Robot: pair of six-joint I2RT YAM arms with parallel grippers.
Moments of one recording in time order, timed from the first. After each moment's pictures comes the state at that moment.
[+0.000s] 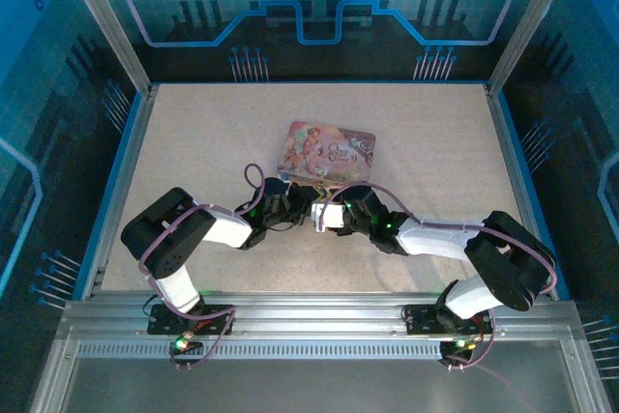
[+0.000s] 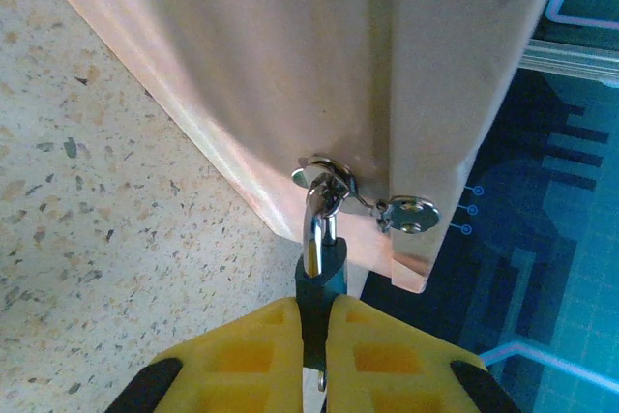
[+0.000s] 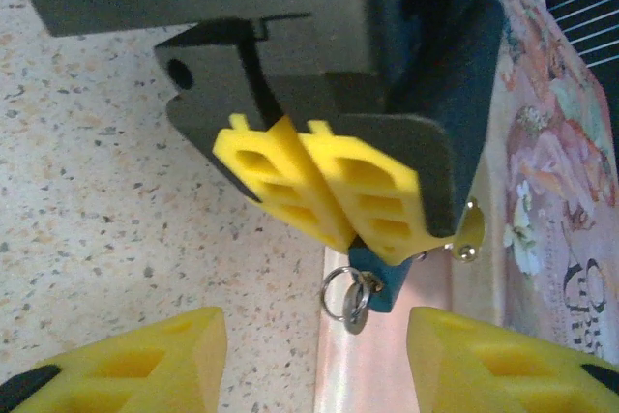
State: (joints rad) left arm -0.64 1.72 0.55 0.76 0.21 -1.60; right arm 0.80 1.47 0.59 0.23 0.09 -0.91
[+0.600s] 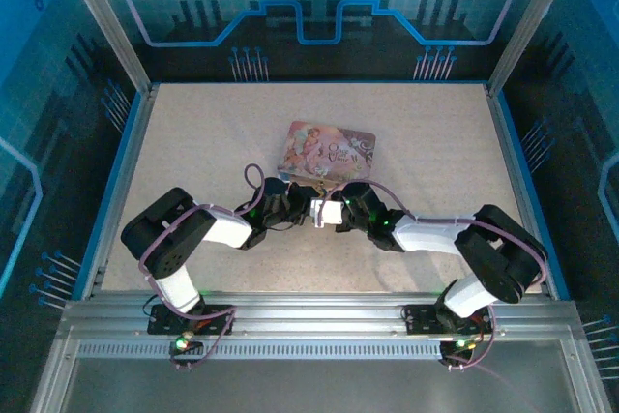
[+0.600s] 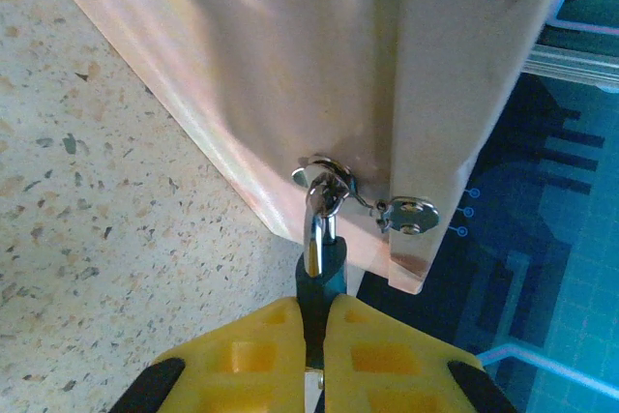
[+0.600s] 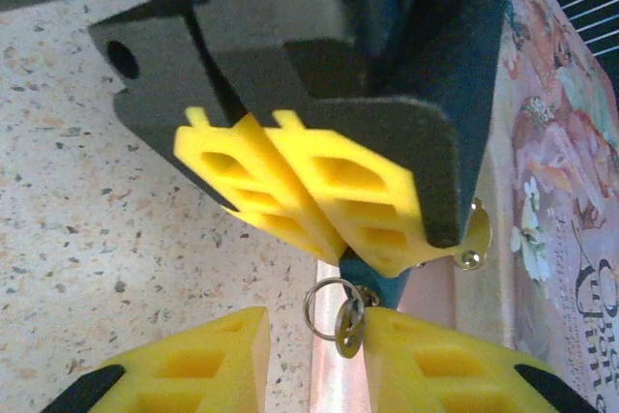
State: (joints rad) left arm -0.64 1.72 0.55 0.76 0.21 -1.62; right arm 0.78 1.52 0.60 0.29 0.09 -0.90
